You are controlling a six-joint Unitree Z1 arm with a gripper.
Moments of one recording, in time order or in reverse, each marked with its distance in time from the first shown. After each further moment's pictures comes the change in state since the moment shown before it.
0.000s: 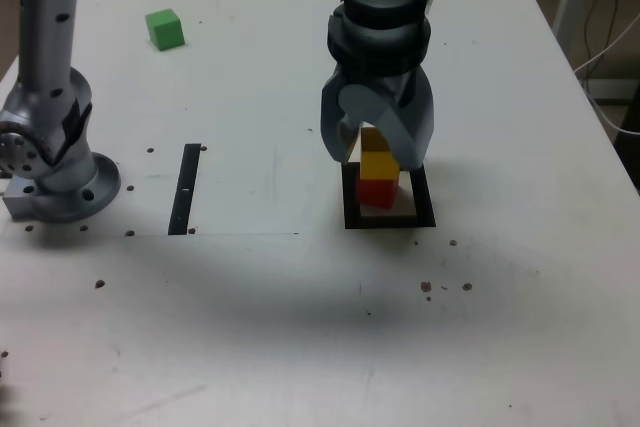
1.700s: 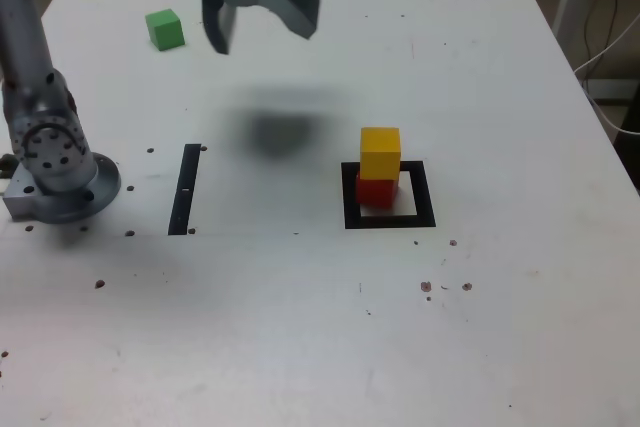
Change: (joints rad) arm 0.579 -0.285 0.249 0.045 0.118 0.252
